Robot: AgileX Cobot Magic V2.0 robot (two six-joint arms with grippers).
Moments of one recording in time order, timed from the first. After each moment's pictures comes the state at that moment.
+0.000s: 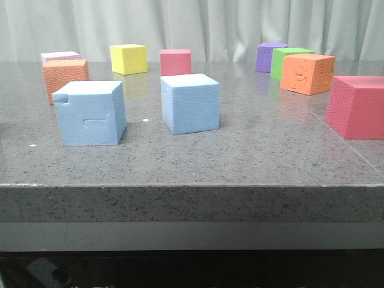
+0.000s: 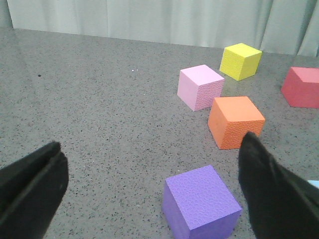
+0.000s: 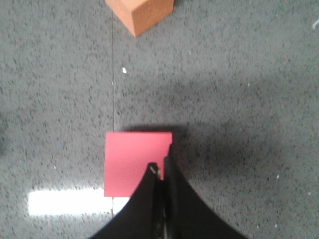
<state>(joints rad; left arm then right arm) 0.03 0.61 -0.62 0.00 0.36 -0.05 0.23 1.35 -1.41 -0.14 1.13 0.36</state>
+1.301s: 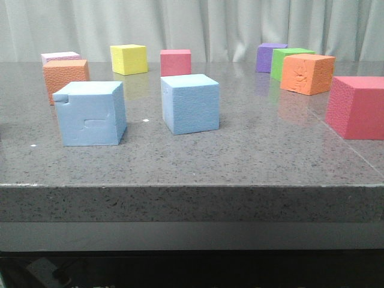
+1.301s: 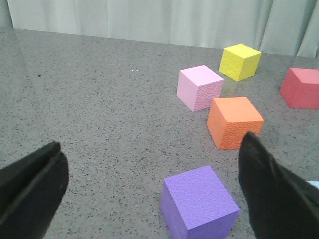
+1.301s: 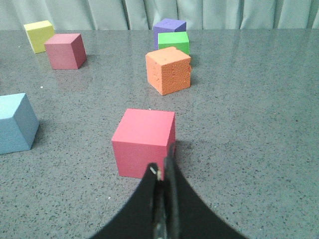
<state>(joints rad) 0.03 0.61 -0.62 -0.01 0.36 -0.05 0.23 0.33 -0.35 -0.23 0.33 0.36</state>
